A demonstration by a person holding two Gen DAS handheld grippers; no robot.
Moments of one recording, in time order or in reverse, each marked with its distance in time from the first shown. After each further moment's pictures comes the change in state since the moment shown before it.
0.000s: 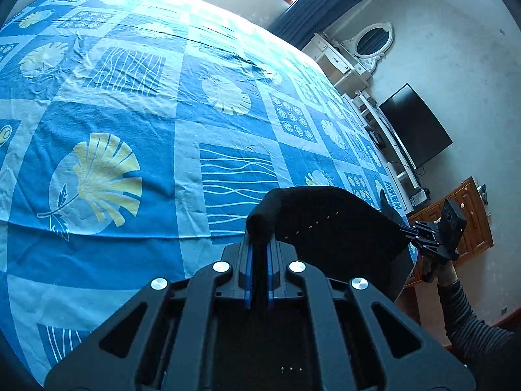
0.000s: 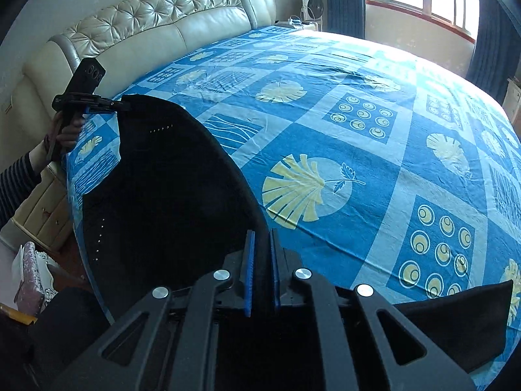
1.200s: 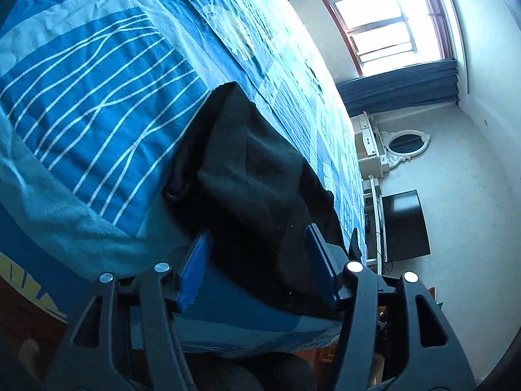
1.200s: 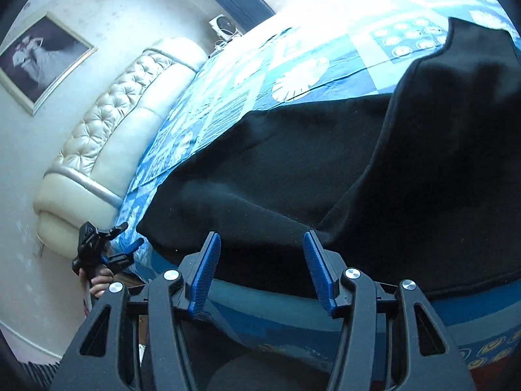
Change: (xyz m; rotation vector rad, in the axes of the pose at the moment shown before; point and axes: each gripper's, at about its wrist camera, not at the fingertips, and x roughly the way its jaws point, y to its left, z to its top) left arm -0.030 0.028 -0.211 -0.577 -0.188 -0.053; right arm -0.013 0.054 -0.164 0.723 -0.150 0.204
